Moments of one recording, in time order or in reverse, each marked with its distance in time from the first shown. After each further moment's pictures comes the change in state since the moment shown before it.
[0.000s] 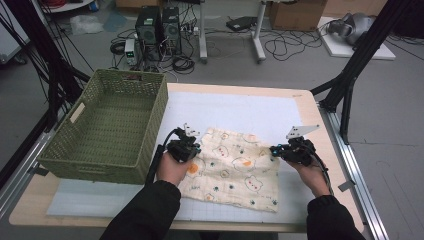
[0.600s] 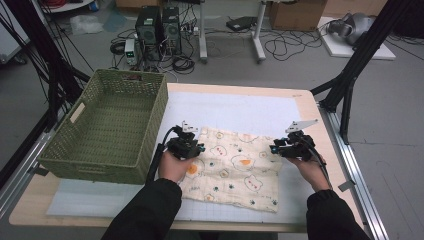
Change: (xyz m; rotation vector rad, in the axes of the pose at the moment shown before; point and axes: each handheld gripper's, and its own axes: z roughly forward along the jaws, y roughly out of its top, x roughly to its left) left arm 0.004 0.007 0.013 -0.034 -0.043 -0.074; right arm -0.015 0.007 0.008 0.039 -0.058 0.043
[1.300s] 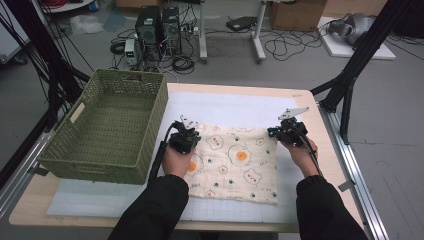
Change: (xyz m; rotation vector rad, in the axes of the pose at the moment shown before) left arm 0.005 0.007 0.006 -0.115 0.173 -0.033; right arm -0.017 0.035 0.018 -0.024 -0.106 -0.038
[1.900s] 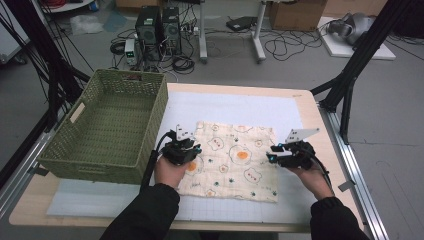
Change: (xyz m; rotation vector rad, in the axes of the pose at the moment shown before) left arm -0.005 -0.023 -0.039 0.009 -0.155 0.043; right arm 0.047 -0.041 -0.040 -0.046 0.190 -0.063
